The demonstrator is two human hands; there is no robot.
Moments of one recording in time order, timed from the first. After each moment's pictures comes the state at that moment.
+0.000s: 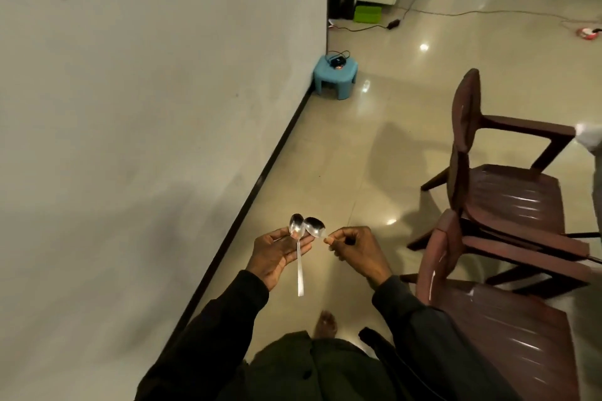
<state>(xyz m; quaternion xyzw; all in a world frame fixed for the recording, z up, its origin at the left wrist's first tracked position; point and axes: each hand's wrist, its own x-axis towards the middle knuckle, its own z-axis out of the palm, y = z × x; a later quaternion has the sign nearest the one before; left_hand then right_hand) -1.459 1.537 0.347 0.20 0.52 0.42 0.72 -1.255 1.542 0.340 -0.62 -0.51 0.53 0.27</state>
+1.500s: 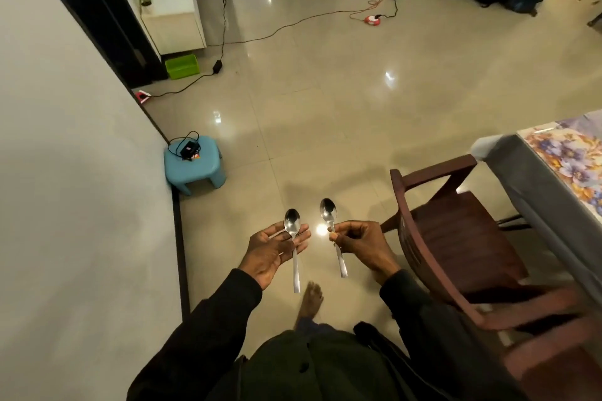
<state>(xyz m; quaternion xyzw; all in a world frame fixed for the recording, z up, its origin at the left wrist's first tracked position) -1.234 2.258 0.358 0.28 0.40 0.14 0.86 -1.057 2.123 0.346 -0.72 -0.21 0.43 0.51</state>
